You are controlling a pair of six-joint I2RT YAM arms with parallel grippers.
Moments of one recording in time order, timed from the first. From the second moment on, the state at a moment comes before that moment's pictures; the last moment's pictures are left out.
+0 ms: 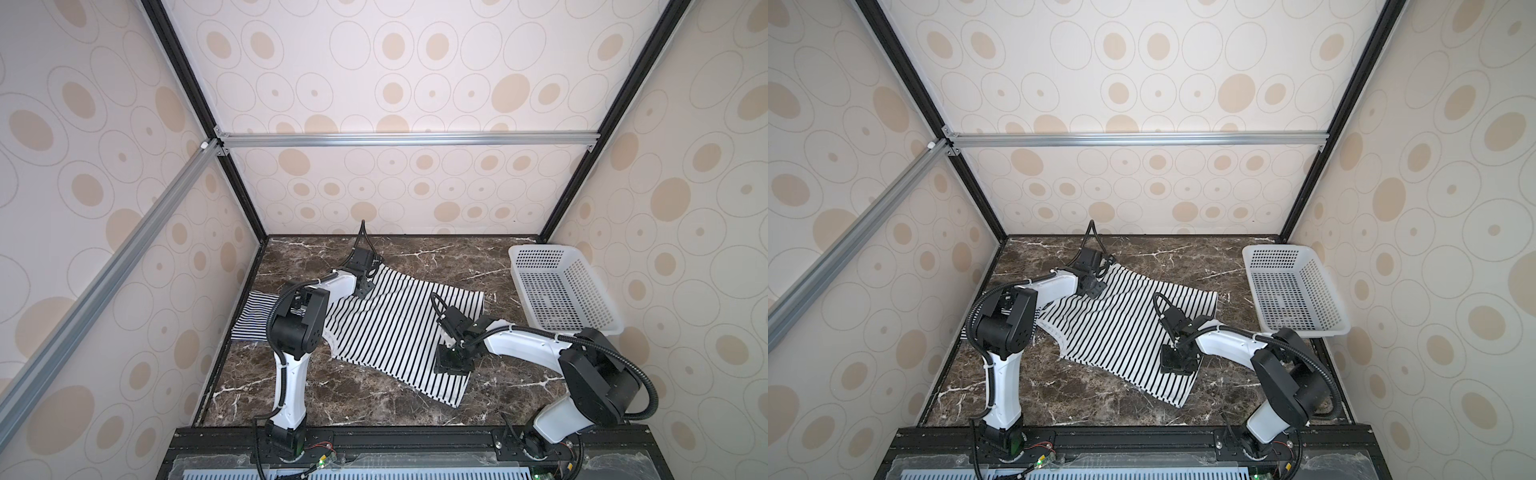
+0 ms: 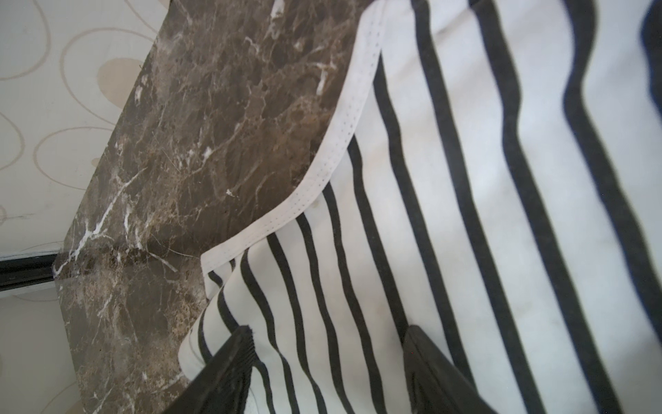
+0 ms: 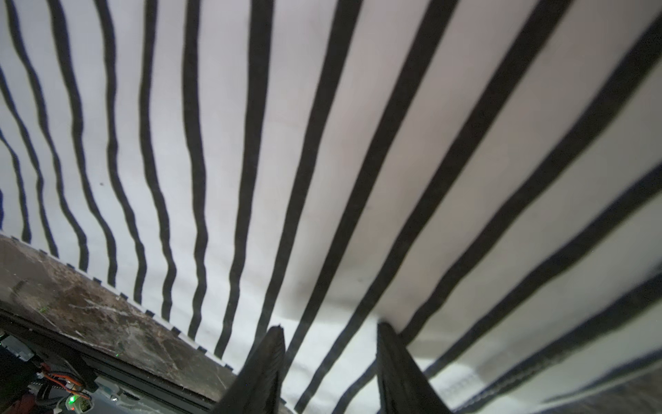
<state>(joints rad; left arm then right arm) -0.35 2.11 1.44 -0.29 -0.31 0.49 0.66 1.54 0.80 -0.66 -0.25 0.72</state>
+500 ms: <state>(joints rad) -0.35 1.96 1.21 -0.22 -0.30 0.49 0.50 1.53 0.80 -0.76 -0.25 0.61</state>
